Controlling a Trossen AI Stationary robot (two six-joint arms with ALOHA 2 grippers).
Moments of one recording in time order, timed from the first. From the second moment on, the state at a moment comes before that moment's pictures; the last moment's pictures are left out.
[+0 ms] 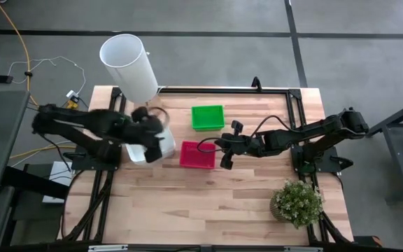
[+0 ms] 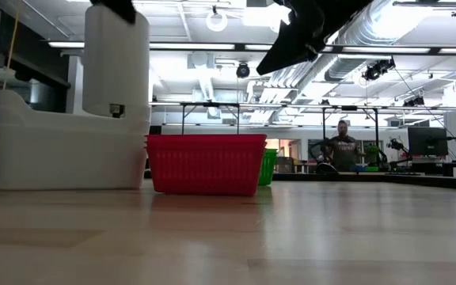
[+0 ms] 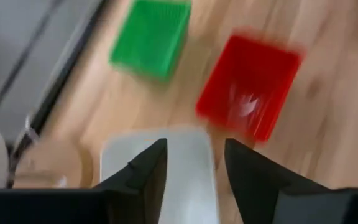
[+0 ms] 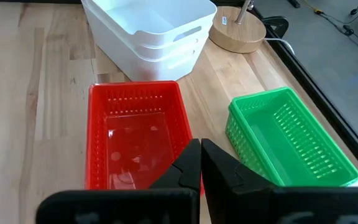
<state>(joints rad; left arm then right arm) -0.08 1.27 1.37 -1.22 -0.45 -0.43 0.16 1.45 1.00 -0.19 0.45 0.11</state>
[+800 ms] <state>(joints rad) -0.25 0.37 0.49 -0.14 -0.48 -0.02 0.16 1.45 1.00 -0.15 0.29 0.15</state>
